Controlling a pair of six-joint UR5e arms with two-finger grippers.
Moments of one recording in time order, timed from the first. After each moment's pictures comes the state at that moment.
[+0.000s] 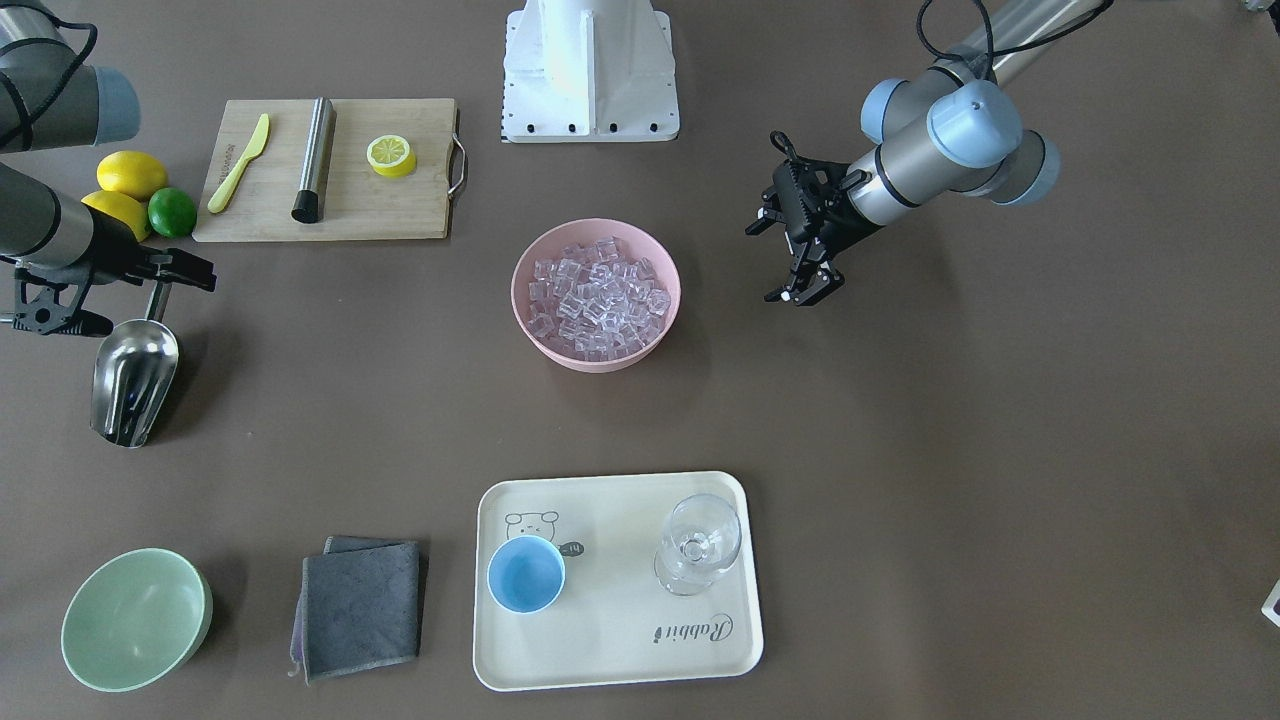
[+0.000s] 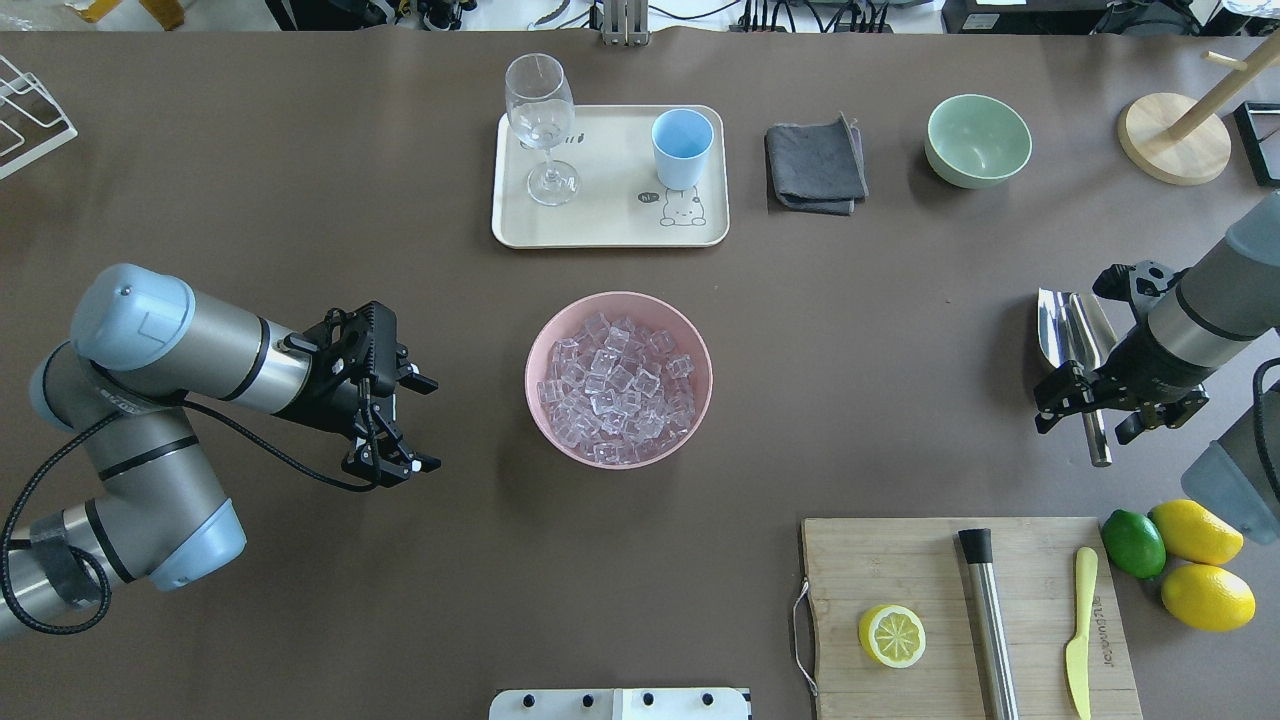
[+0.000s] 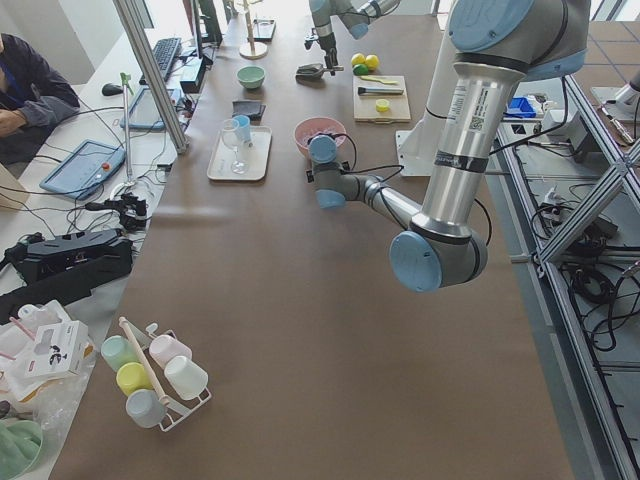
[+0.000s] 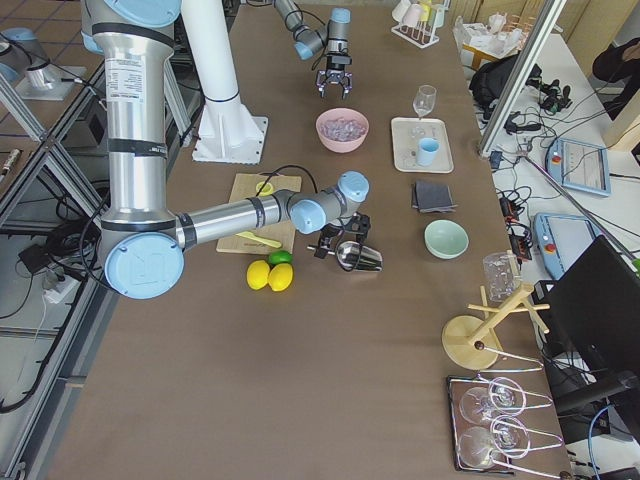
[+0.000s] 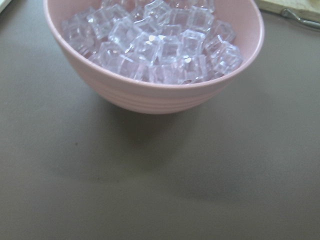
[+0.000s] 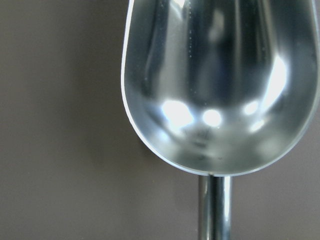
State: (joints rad) left arm -0.62 -1.85 -1.63 -2.52 -2.20 -0.05; right arm 0.90 -1.59 1.76 -1.37 2.39 0.86
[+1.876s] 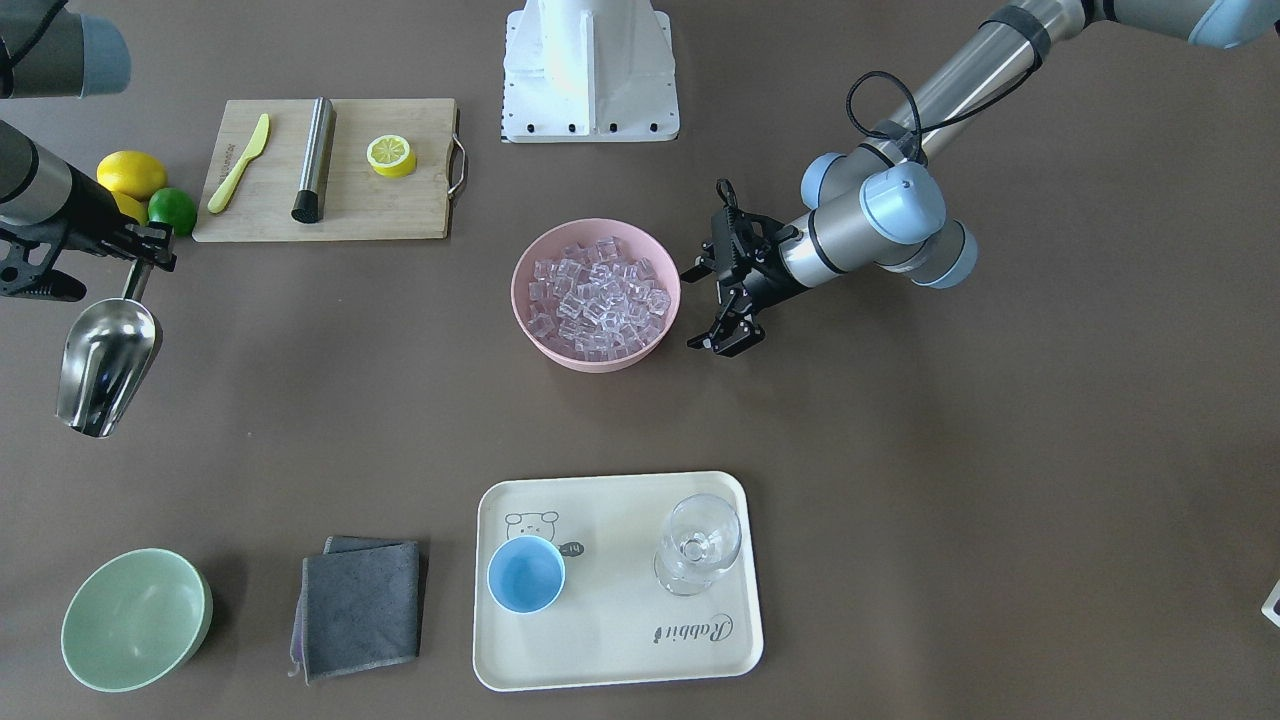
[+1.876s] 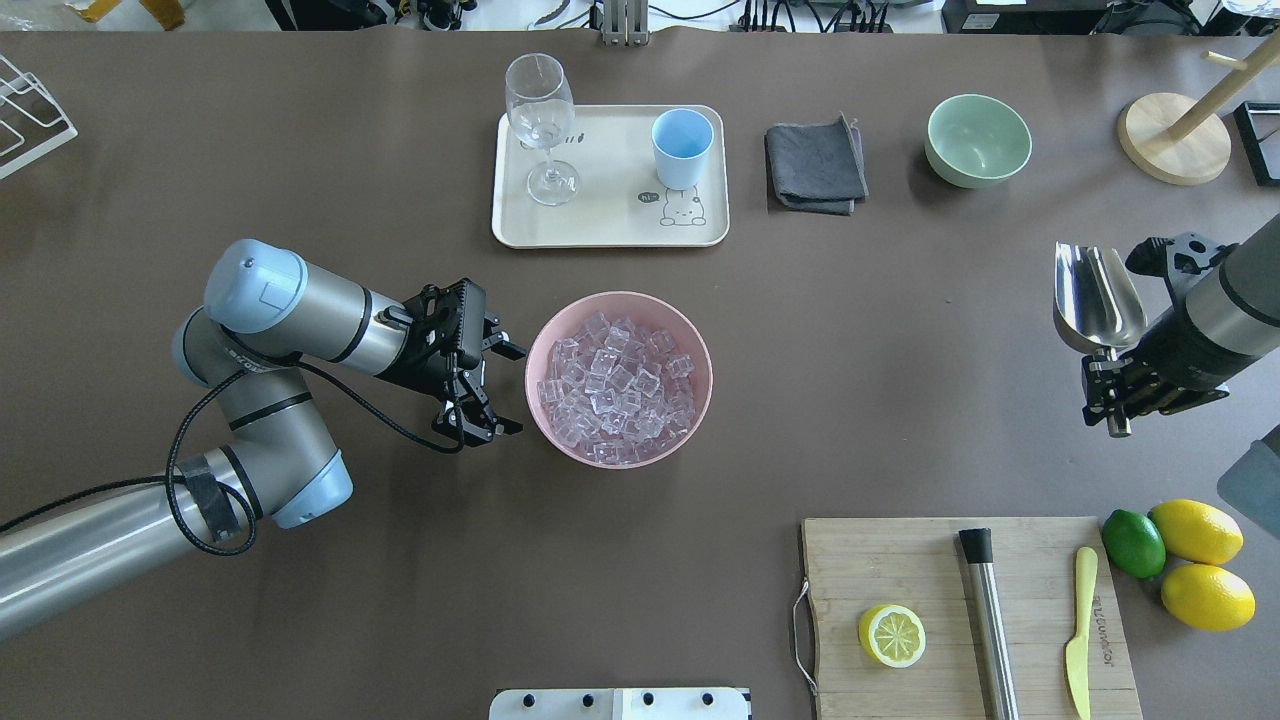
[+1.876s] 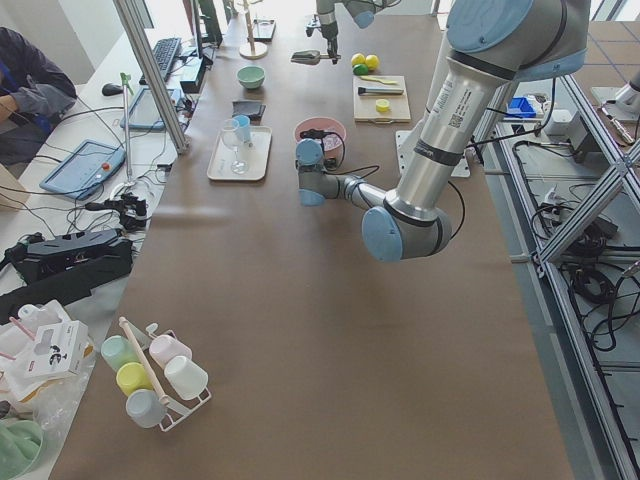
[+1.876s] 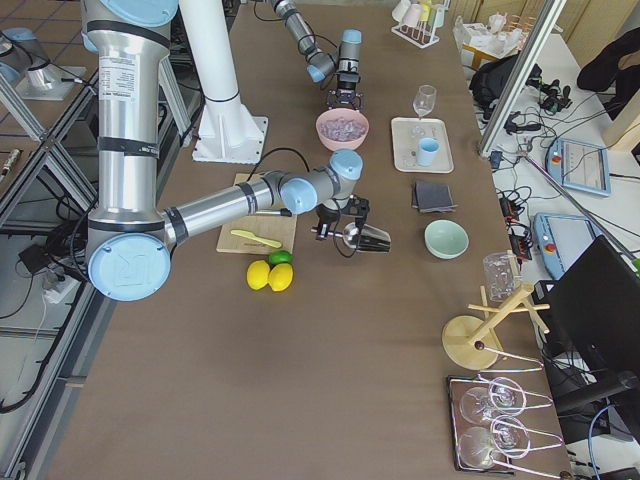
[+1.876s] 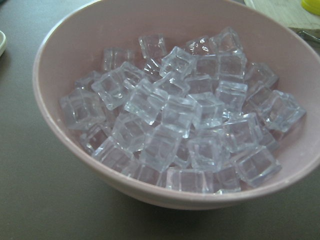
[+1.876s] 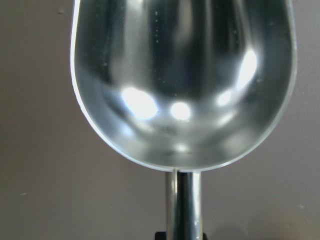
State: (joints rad) left arm -0.61 -2.09 -1.29 -2.78 -2.21 0.02; right arm 0.93 -1.62 1.94 -1.50 2.31 0.85
